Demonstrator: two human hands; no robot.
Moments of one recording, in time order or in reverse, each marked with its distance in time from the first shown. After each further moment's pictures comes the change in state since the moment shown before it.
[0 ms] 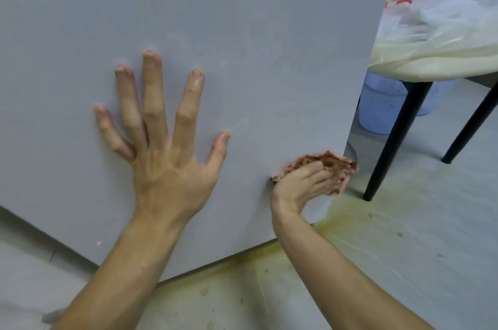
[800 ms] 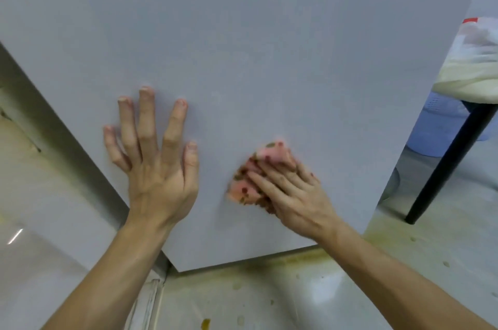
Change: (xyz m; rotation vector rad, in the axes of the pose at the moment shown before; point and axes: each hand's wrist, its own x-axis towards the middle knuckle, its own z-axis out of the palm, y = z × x) left_hand -0.038 -0.099 -0.033 0.056 0.041 -0.039; right_hand -0.020 0.004 -0.015 -0.451 -0.633 -2.007
